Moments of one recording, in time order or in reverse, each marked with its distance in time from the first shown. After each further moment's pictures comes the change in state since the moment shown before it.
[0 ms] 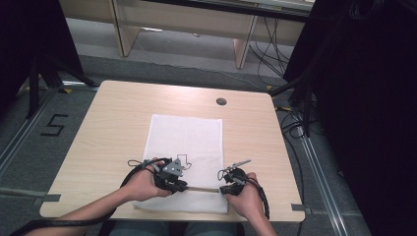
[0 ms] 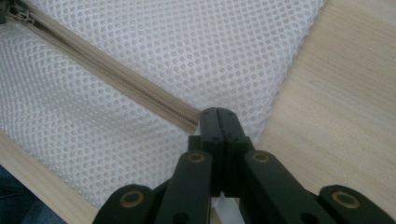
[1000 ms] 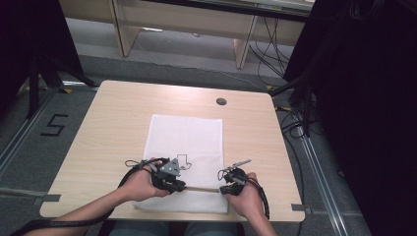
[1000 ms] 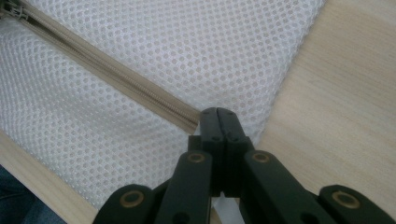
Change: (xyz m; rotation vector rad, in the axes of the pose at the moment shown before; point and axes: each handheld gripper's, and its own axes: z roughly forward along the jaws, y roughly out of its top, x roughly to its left) left arm 0.002 -0.005 -0.003 -0.013 0.000 -0.003; right arm -0.002 0.000 0.001 -0.011 -0.001 -0.015
